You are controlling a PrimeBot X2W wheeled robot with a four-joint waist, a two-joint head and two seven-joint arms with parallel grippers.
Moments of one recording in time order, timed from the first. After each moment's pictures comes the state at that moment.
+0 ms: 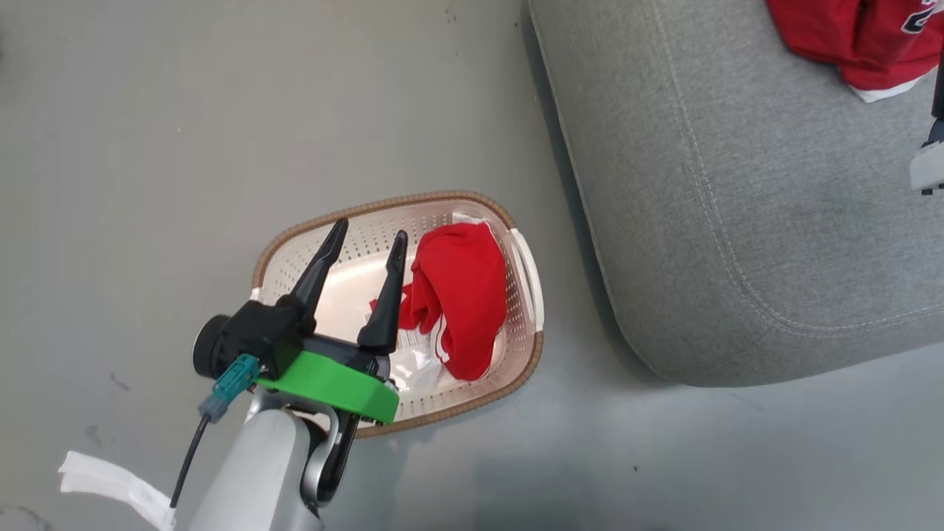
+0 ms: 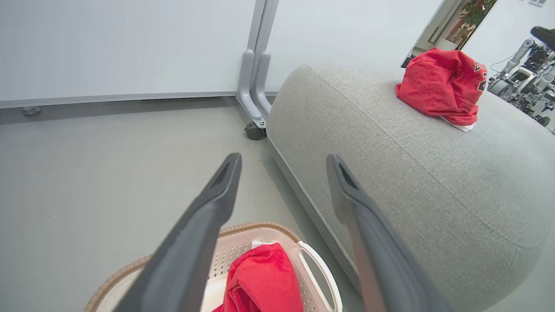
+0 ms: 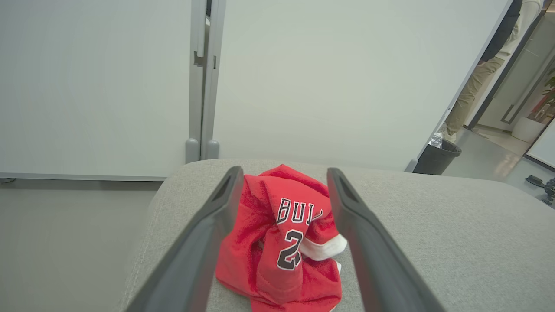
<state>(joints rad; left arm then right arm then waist) -0.33 0.07 -0.35 0.25 -0.34 -0.13 -0.26 -0.67 -0.42 -0.08 0.41 0.19 0.13 -0.26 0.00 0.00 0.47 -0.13</state>
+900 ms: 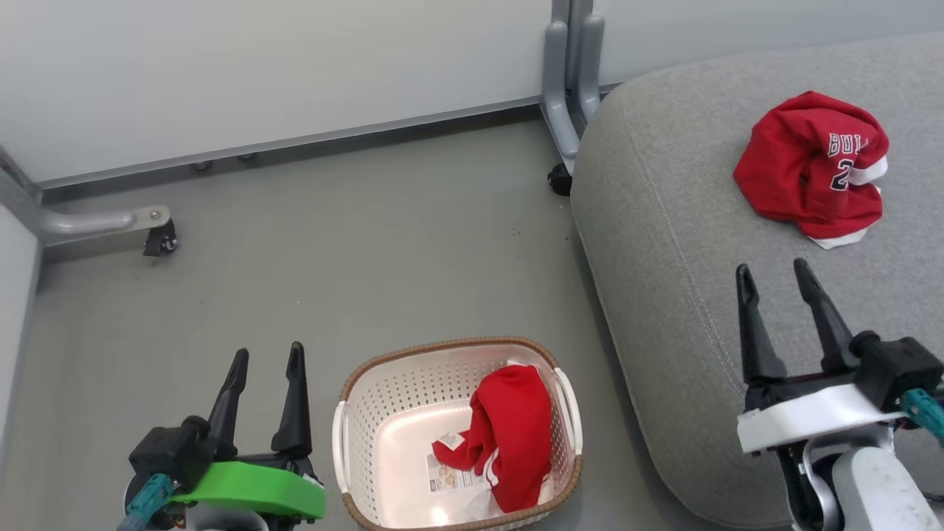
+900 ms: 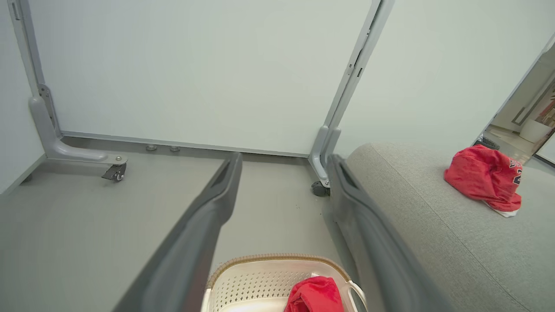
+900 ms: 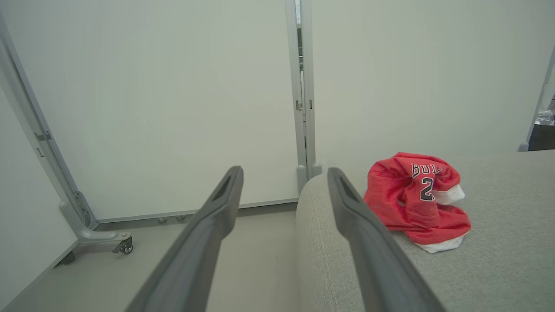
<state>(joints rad) -0.04 0.05 -0.10 0.23 -0.38 -0.13 -0.26 -0.09 -0.16 0.03 0.09 0.25 0.13 -0.26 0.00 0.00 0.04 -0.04</state>
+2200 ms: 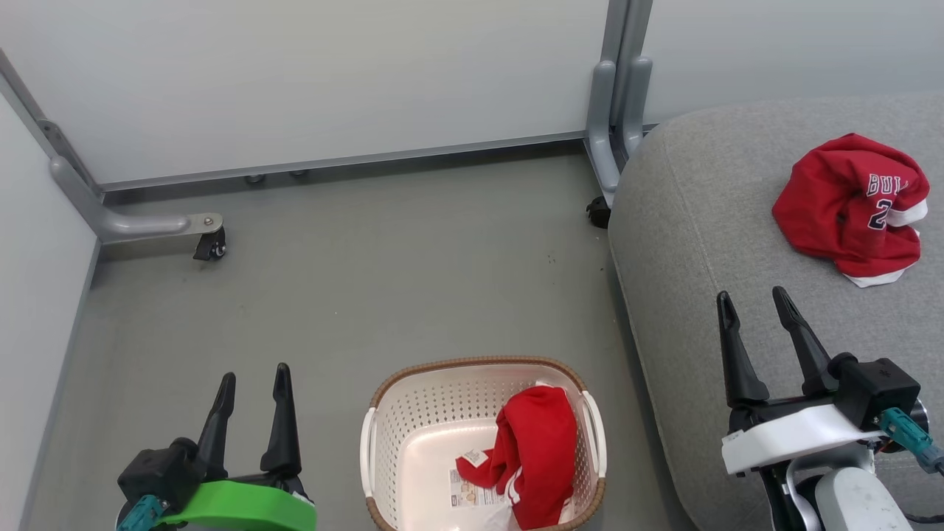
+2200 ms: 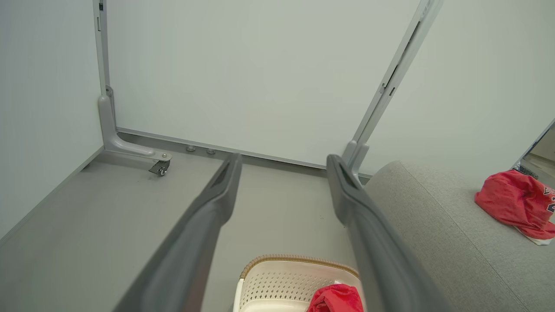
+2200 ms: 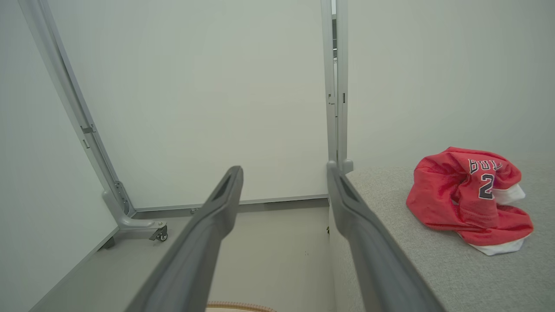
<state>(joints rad) 0.01 0.05 -0.06 0.22 -0.40 -0.12 -0.26 -0.05 -0.11 0.04 0.11 0.23 0.13 -0.26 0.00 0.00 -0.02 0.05</state>
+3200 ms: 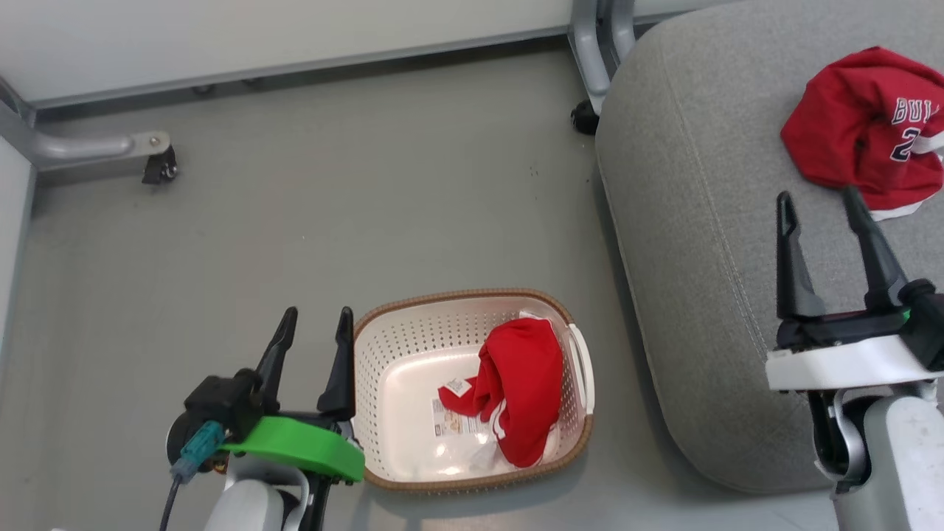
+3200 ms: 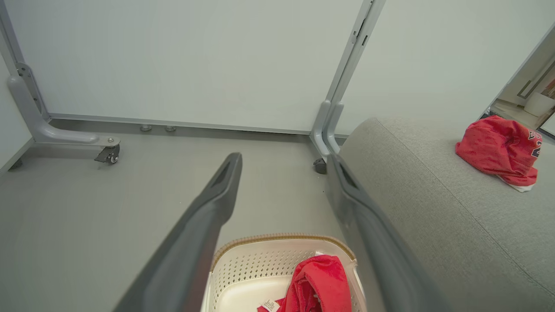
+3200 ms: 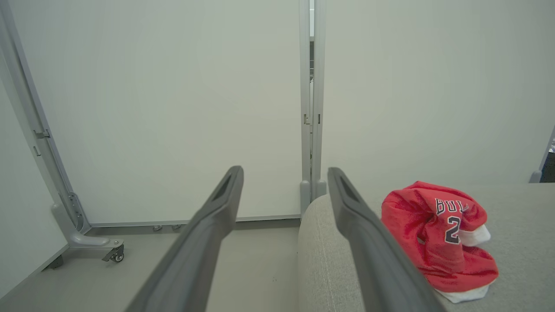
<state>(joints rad) -0.14 0.05 -0.19 0.29 -0.36 -0.12 -0.26 -0.16 -0.13 -0.04 0.00 0.17 0.13 -0.26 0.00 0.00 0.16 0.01</state>
